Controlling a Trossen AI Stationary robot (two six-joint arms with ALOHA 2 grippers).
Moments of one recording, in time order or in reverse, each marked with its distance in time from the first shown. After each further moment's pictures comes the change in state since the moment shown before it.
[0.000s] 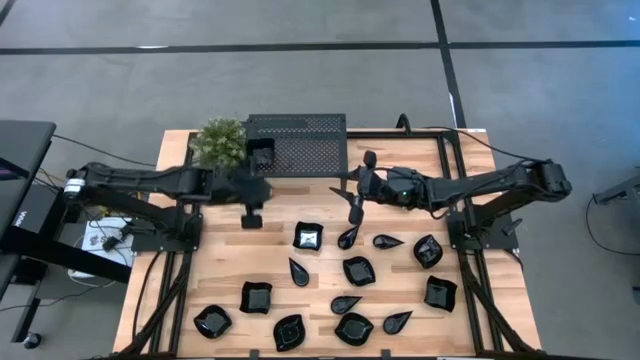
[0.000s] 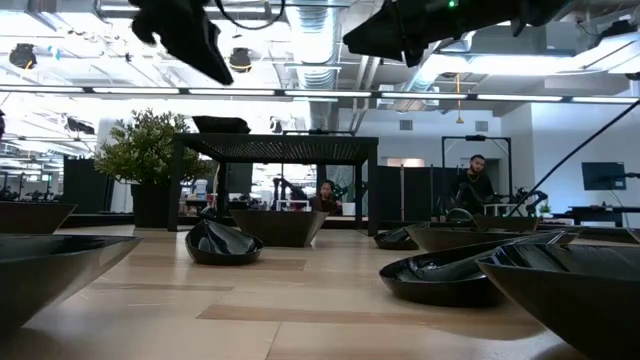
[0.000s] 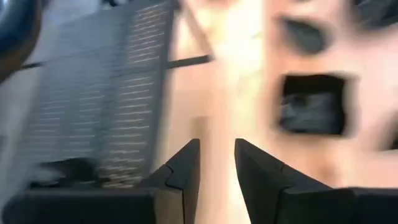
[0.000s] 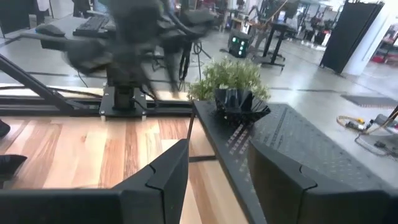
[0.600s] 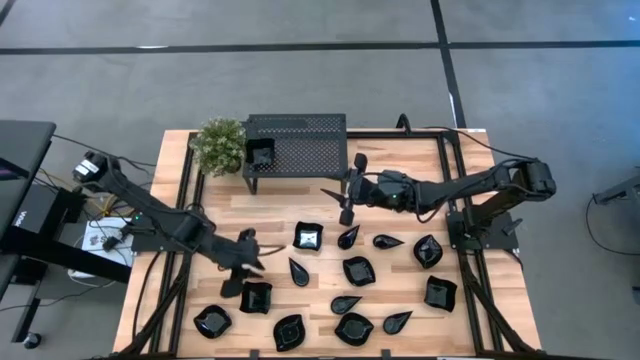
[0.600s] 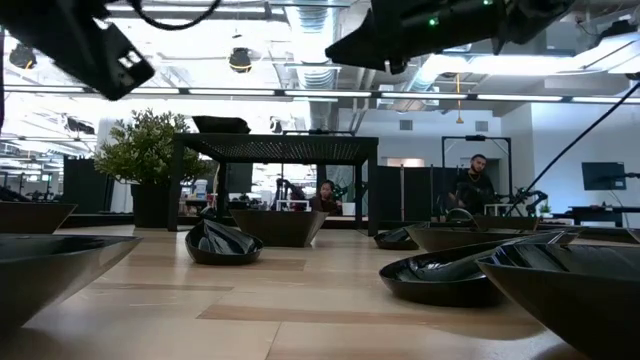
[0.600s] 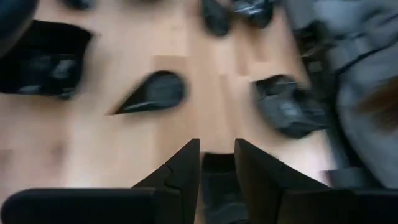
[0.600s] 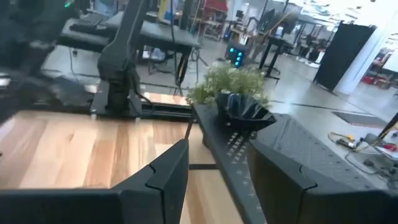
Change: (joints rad) left arm -0.497 0.006 -0.335 0.391 0.251 -0.625; right arm -0.010 0.125 0.003 0.179 -0.001 -0.095
